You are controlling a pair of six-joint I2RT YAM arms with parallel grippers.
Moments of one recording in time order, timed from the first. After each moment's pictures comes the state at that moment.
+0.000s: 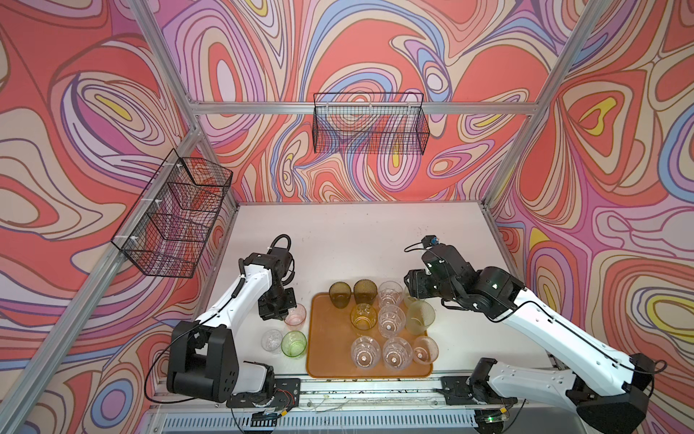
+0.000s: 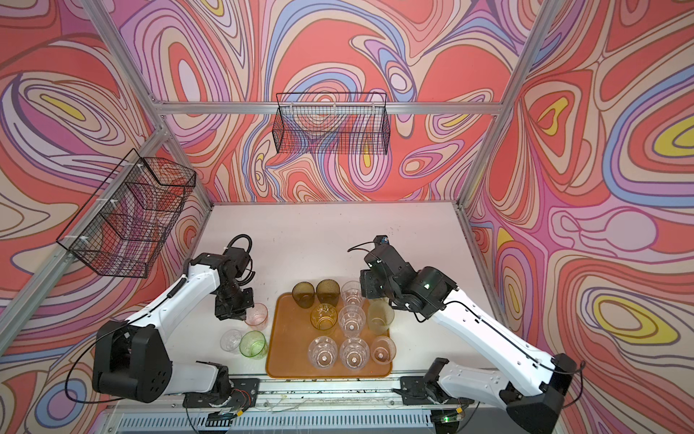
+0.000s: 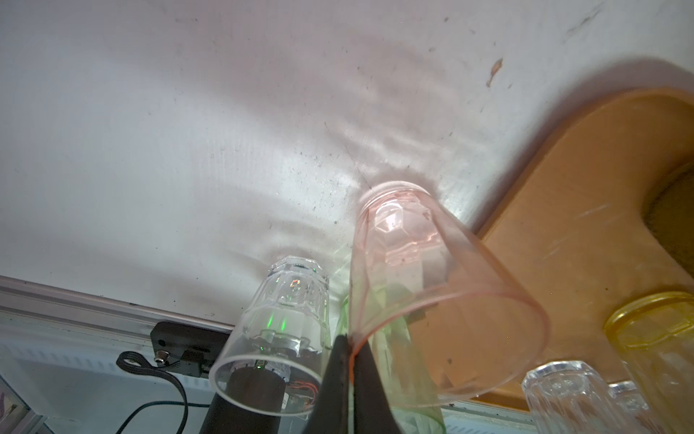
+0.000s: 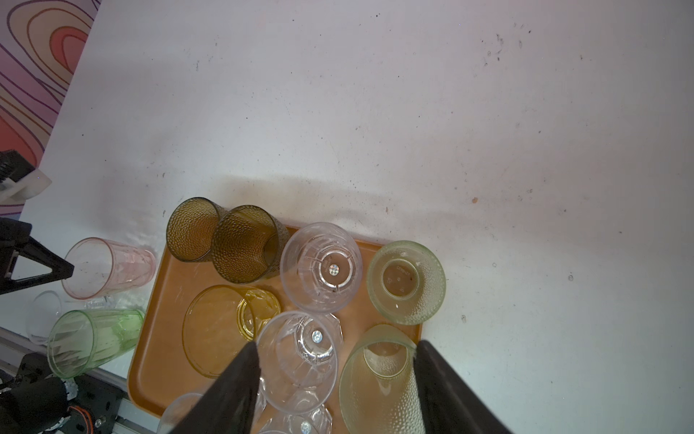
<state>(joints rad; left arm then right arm) -0.17 1.38 1.00 -1.27 0.02 -0.51 0.79 1.12 1.21 -0.98 0.23 0.58</state>
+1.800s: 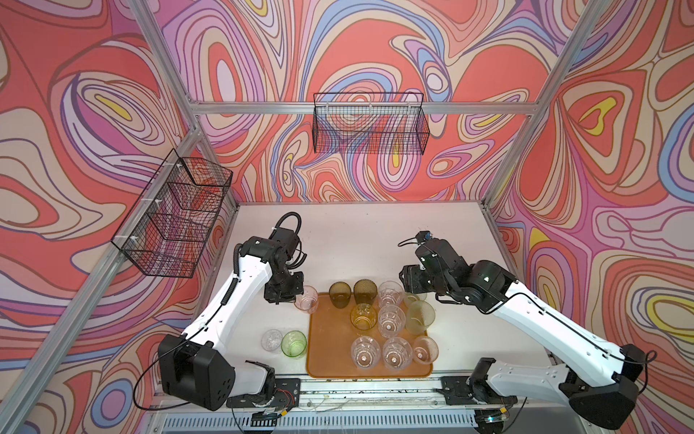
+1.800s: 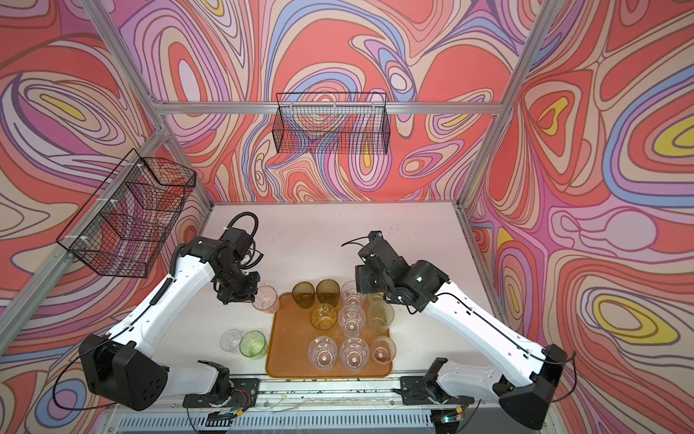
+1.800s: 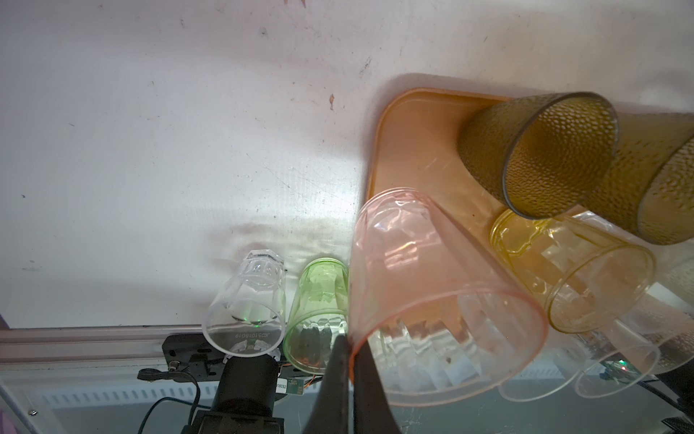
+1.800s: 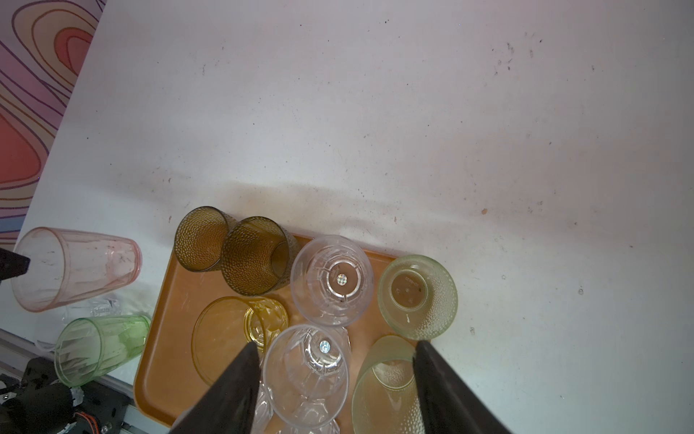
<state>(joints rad) -0.30 1.35 1.26 -1.42 0.11 -0.43 0.79 1.19 1.26 -0.97 0.22 0.58</state>
